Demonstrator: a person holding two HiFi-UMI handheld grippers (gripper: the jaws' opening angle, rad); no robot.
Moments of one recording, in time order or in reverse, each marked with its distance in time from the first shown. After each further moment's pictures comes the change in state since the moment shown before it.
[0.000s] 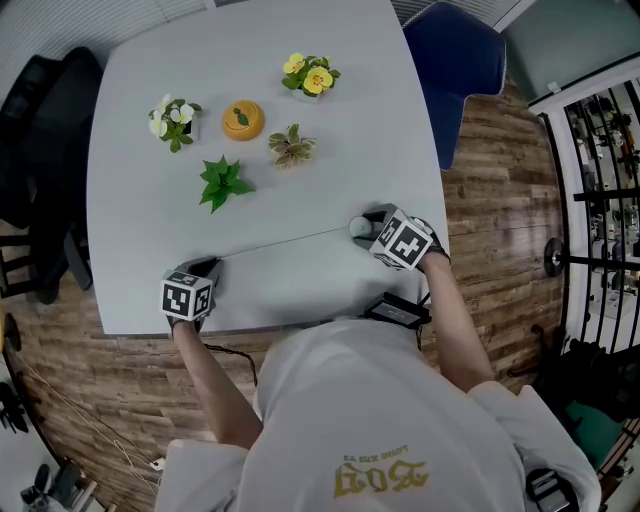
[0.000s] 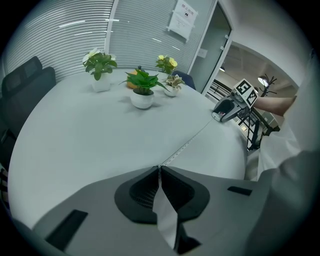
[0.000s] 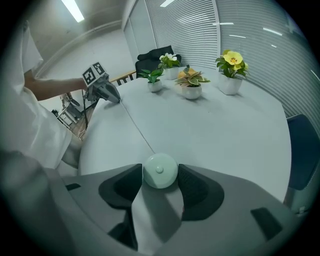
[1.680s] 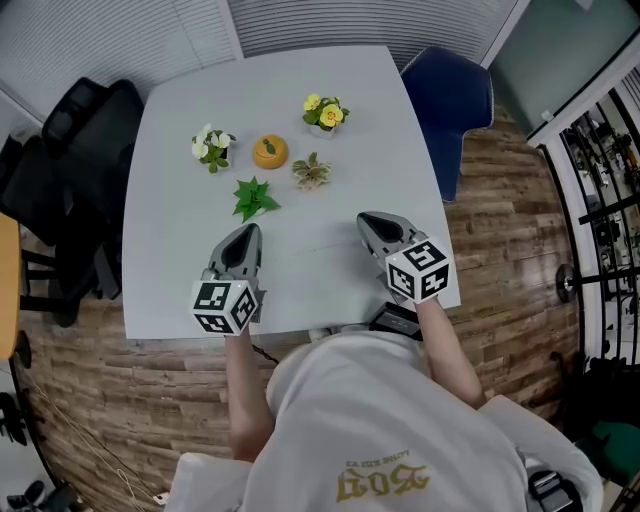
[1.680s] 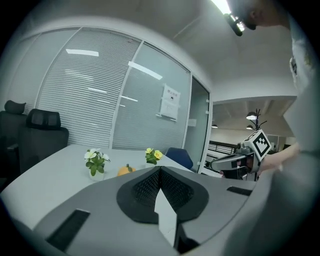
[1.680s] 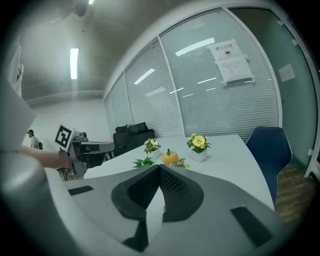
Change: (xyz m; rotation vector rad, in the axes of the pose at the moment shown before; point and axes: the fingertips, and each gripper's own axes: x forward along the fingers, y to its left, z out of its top) left arm -0.156 -0.094 0.163 0.008 -0.883 0.077; right arm -0.157 0.041 0.122 0.324 -0.794 -0.276
